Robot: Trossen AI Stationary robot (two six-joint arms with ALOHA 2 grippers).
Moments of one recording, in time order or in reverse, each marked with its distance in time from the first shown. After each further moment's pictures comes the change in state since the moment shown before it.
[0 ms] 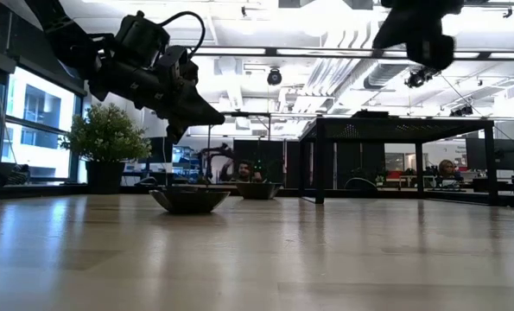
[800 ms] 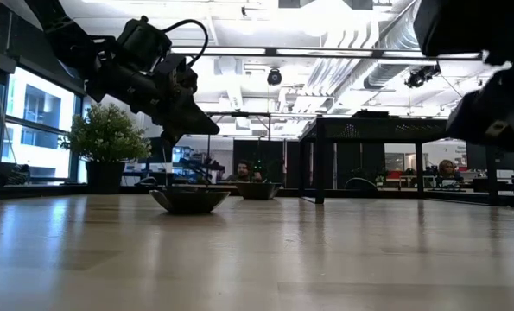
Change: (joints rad) left arm 0.000 0.000 0.000 -0.082 -0.002 0.002; right arm 0.324 0.545 -0.001 0.299 -0.342 -0.057
